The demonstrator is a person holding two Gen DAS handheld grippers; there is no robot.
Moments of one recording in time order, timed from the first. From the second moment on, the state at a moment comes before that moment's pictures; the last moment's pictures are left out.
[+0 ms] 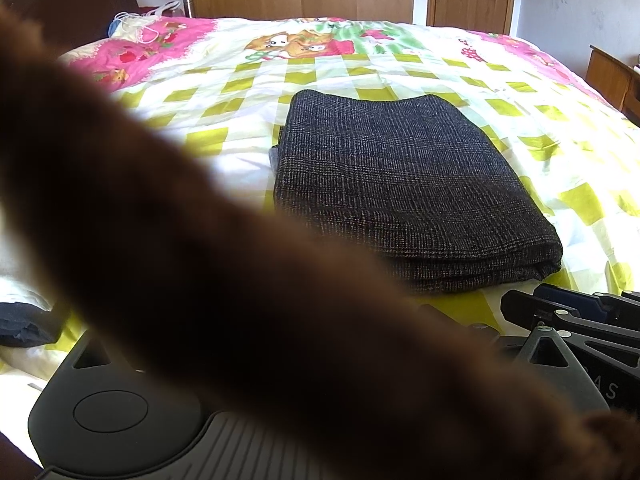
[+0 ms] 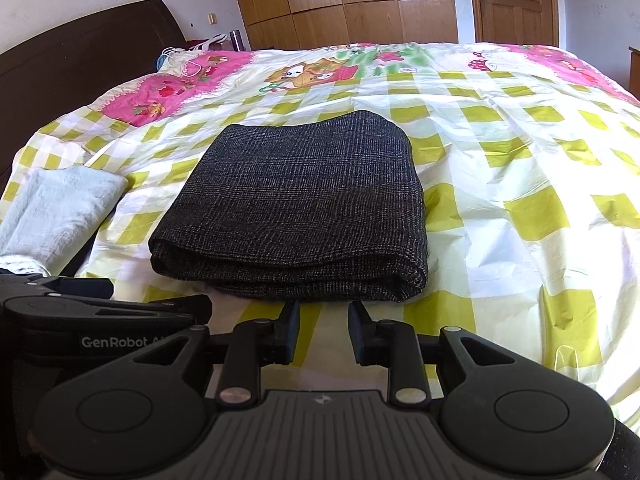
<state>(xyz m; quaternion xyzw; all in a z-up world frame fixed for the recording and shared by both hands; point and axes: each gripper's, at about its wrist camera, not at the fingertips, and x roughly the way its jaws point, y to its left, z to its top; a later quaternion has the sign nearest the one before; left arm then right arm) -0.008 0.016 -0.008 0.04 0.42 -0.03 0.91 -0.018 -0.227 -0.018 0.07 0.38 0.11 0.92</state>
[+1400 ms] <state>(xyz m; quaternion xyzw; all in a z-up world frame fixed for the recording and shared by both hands) -0.011 0.013 -0.007 0.05 0.41 -0.02 0.91 -0.018 -0.225 -0.019 0.06 0.38 0.11 0.92</state>
